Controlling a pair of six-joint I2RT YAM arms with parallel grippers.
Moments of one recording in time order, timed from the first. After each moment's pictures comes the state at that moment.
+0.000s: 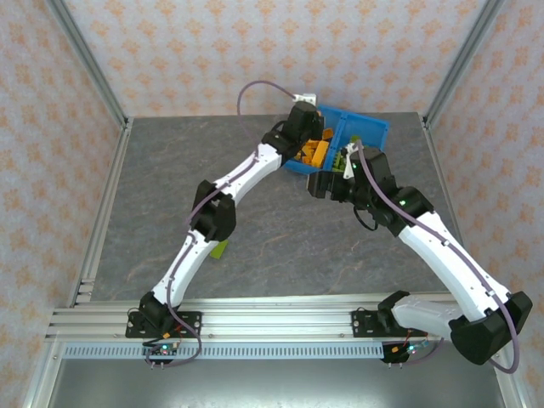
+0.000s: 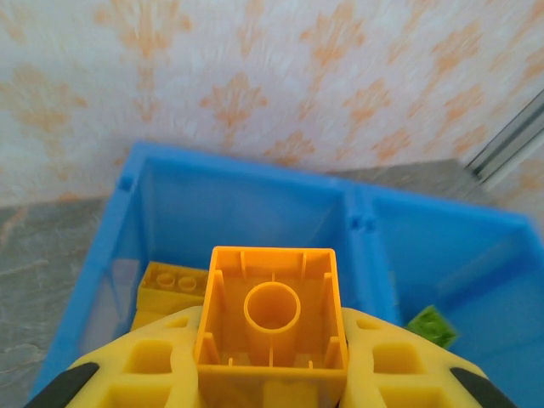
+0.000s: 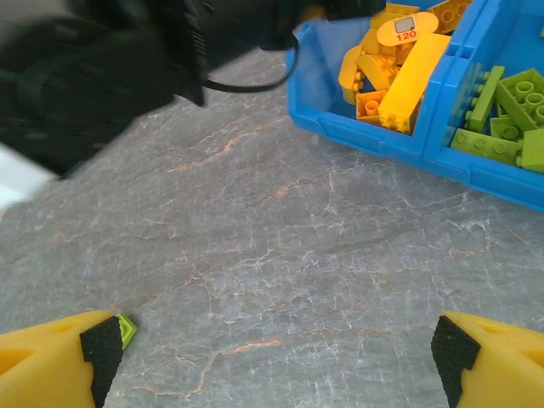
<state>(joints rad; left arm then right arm) -0.59 2.63 2.55 -0.34 -0.21 -0.37 0.53 1.10 1.16 -0.71 0.00 0.47</state>
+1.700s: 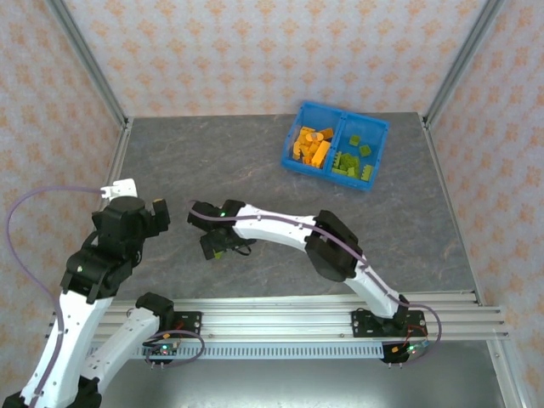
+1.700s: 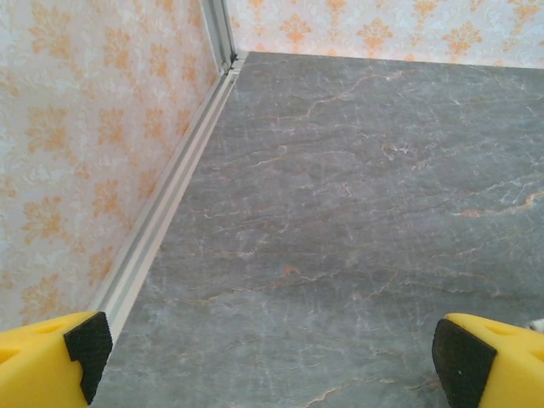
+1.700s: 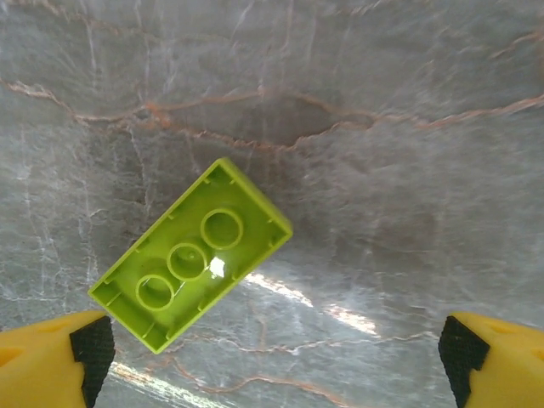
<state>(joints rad) -0.27 0.62 1.02 -1.04 -0.56 -0.26 1.15 2.32 1.99 -1.04 0.10 0.72</state>
